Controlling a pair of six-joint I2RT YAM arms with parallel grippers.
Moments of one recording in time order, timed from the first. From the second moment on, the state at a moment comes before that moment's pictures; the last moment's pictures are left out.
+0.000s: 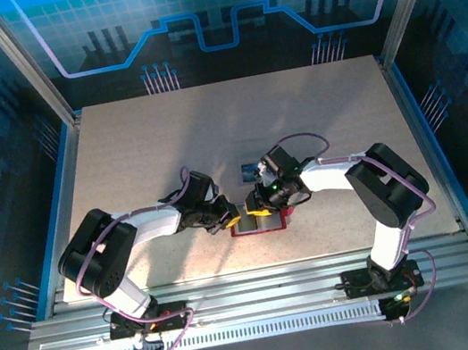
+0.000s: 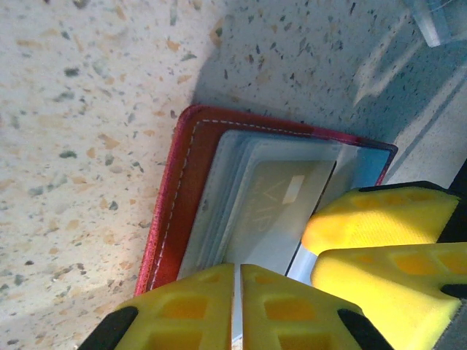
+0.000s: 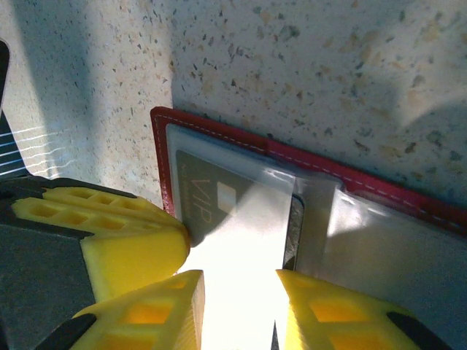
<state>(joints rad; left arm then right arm) -0.54 1.63 0.69 -0.04 0.51 -1.10 0.59 1.77 0.89 -0.21 -0.62 0.76</state>
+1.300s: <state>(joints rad) -0.54 1.63 0.69 -0.04 0.51 -1.10 0.60 1.77 0.97 -0.37 -0.54 0.66</state>
